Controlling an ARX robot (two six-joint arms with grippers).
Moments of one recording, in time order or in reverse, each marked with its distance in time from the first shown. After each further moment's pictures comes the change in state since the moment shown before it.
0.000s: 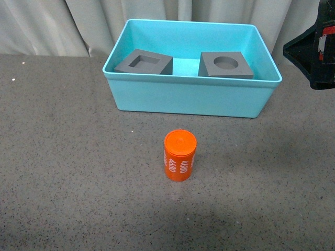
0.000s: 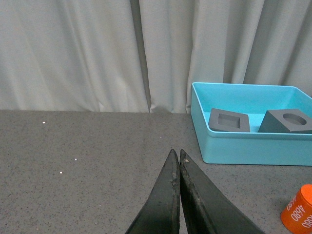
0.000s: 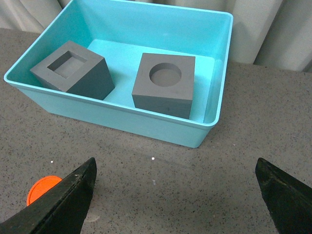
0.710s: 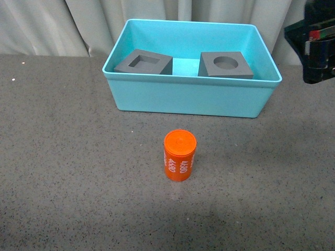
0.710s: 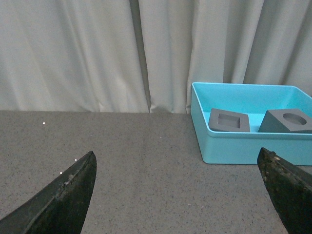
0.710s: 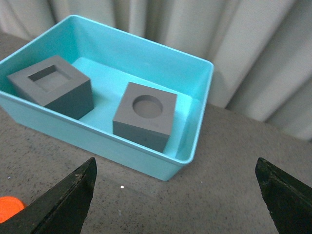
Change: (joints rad) left arm 0.000 -0.002 0.000 -0.001 0.000 0.002; right arm 0.037 0.038 -0.015 0.187 0.078 -0.216
